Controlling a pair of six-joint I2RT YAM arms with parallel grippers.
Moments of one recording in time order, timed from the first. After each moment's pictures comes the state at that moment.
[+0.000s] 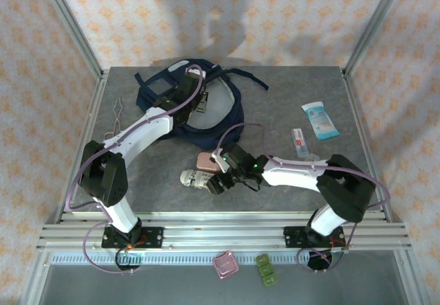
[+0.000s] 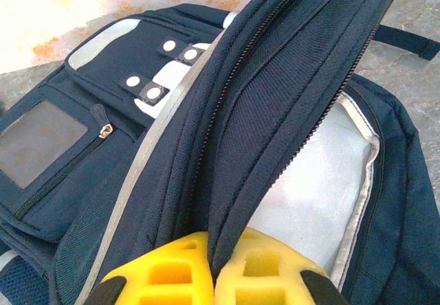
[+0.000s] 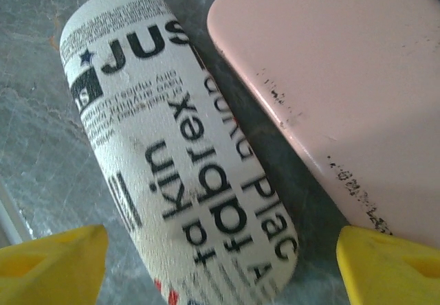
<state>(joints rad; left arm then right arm) -0.46 1.70 1.42 -0.39 -0.33 -0.15 0.95 1.59 0.83 -0.19 -0.18 0.22</state>
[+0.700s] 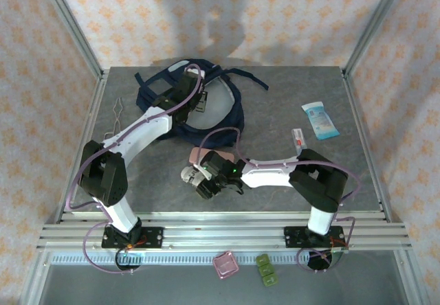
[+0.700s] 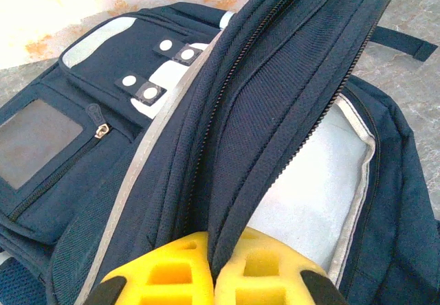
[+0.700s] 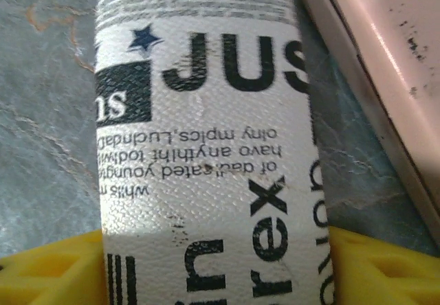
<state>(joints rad) -0.45 1.70 1.42 -0.39 -0.30 -0.16 1.07 1.78 0.95 -0.18 -0.06 0.17</state>
